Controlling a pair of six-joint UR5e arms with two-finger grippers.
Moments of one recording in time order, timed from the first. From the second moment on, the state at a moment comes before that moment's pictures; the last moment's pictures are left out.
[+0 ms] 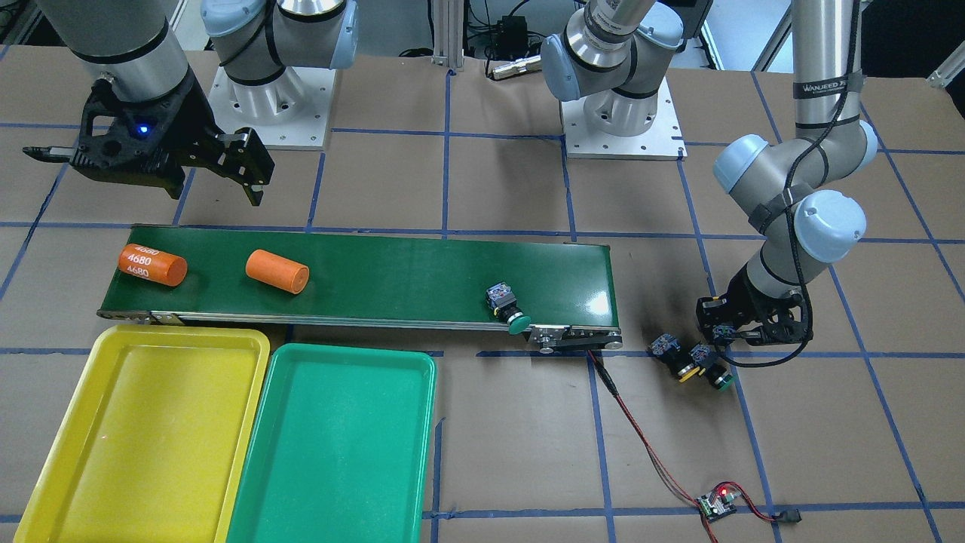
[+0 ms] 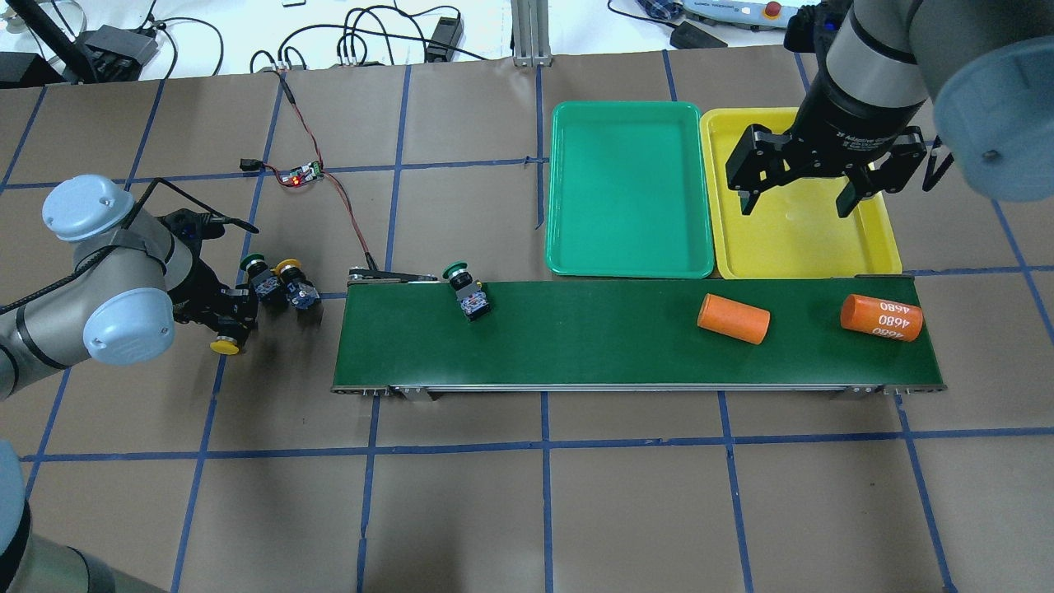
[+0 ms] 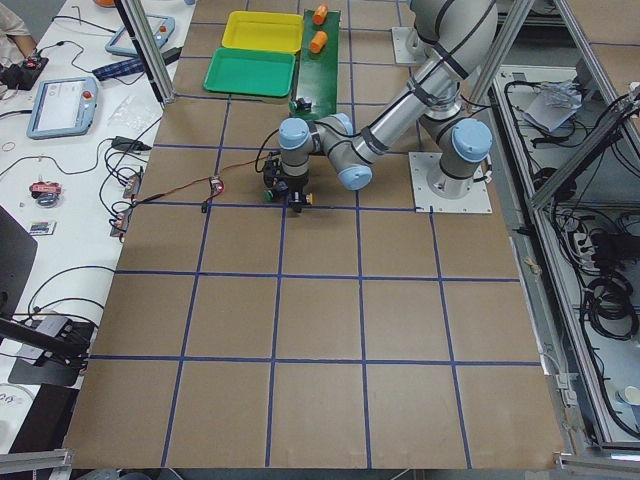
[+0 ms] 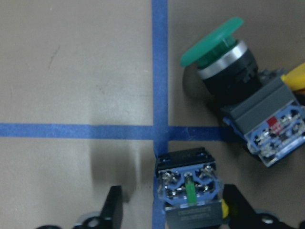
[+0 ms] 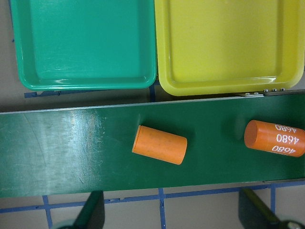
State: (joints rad) left arm -1.15 -1.90 -2.07 -0.74 1.59 0.35; right arm 1.54 -1.60 1.65 -1.62 -1.57 0.05
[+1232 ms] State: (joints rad) left arm -1.57 -1.70 -1.99 -0.96 1.48 -0.21; right arm 1.55 -1.48 1.65 -1.72 -1.57 0.05
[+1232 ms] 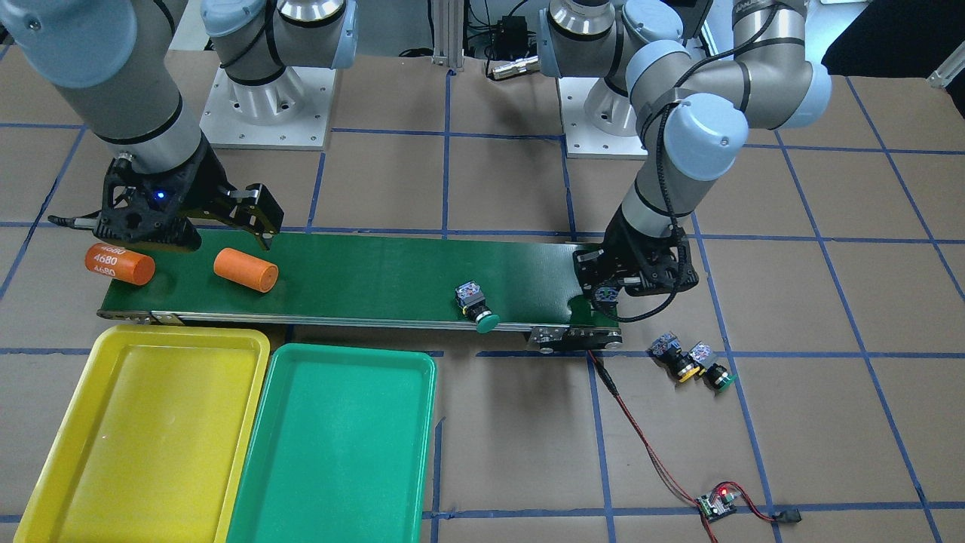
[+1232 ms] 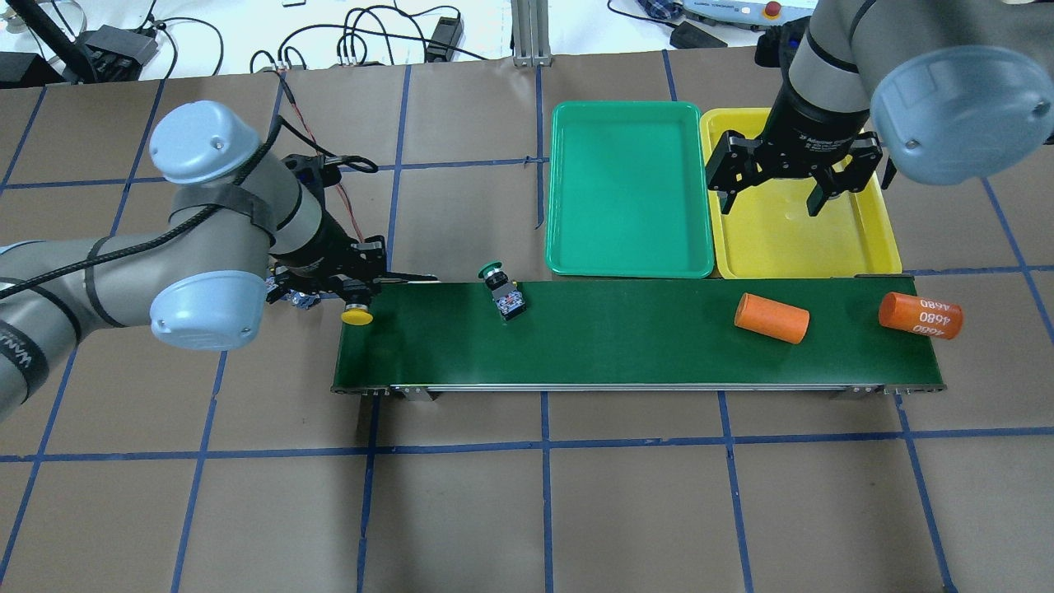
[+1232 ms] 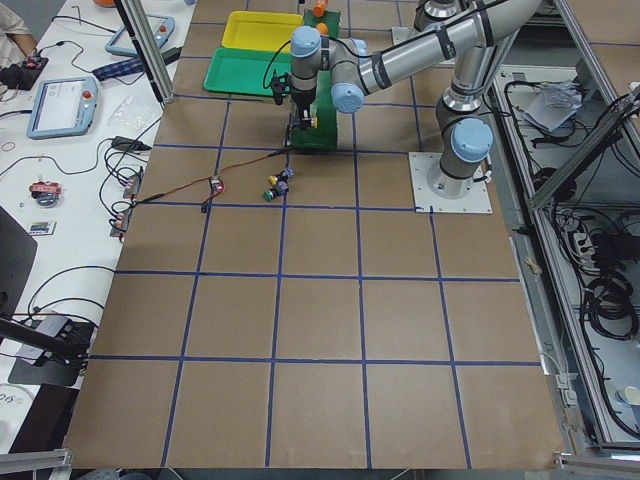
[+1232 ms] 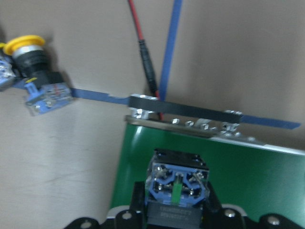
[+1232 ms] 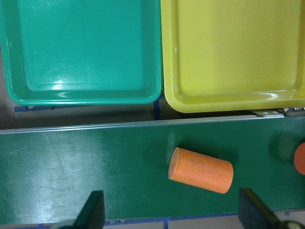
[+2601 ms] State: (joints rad) left arm -1.54 -1.71 -1.86 -1.09 1.54 -0.14; right arm 1.58 -1.40 1.74 -1.90 -1.56 0.09
